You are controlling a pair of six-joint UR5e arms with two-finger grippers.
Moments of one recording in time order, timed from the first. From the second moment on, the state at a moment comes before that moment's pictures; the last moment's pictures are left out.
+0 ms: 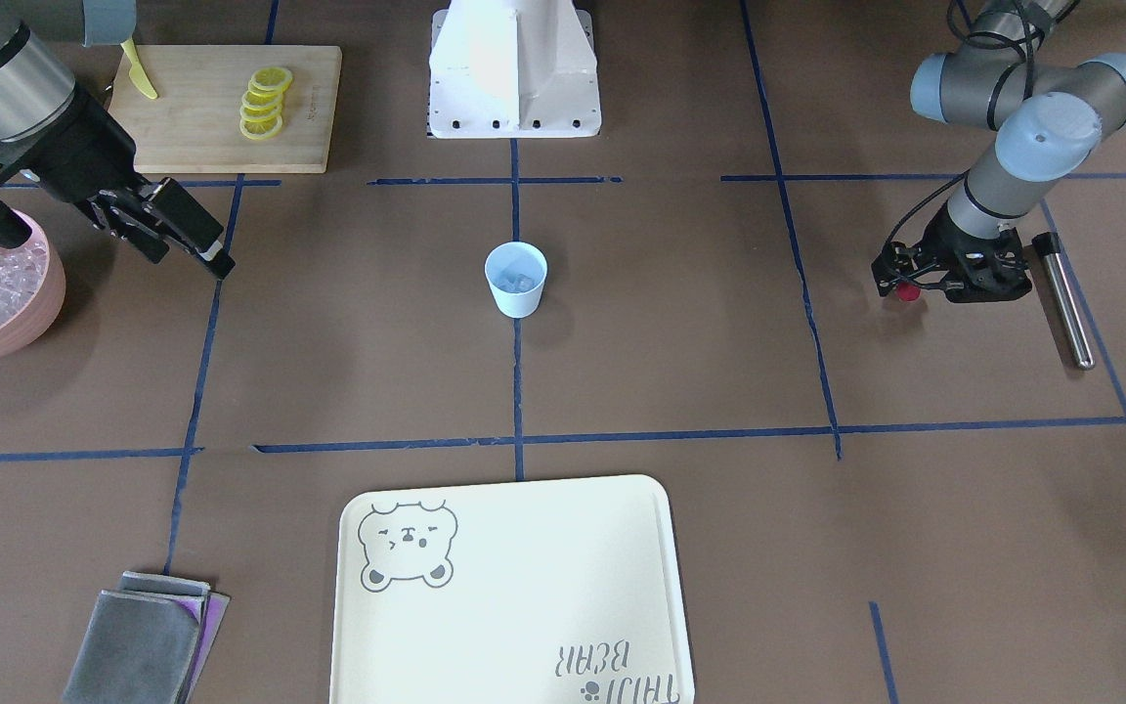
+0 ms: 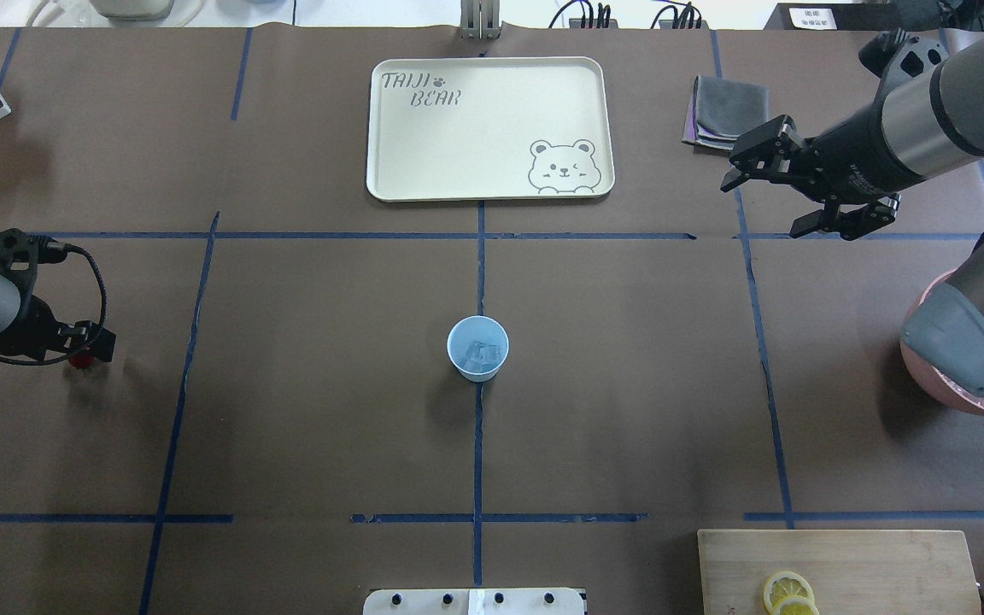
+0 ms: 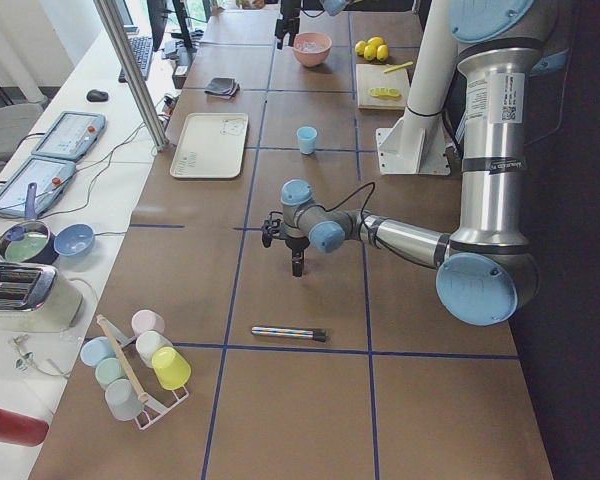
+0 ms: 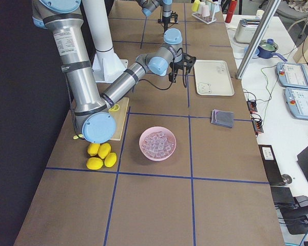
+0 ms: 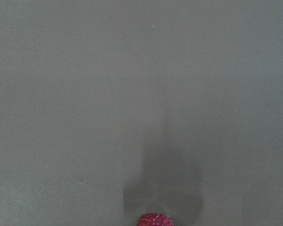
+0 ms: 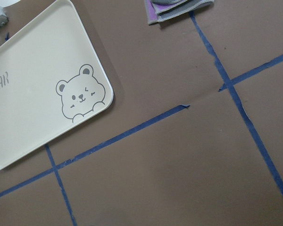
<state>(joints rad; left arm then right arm) -0.80 -1.54 -1.73 -2.02 -2.06 -0.92 0.95 -1.30 2.04 -1.39 2.20 1.48</state>
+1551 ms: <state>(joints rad) -0.72 -1.97 -1.81 -2.02 -2.24 -1.35 1.00 -1.33 2.05 -1.39 2.22 1.46</state>
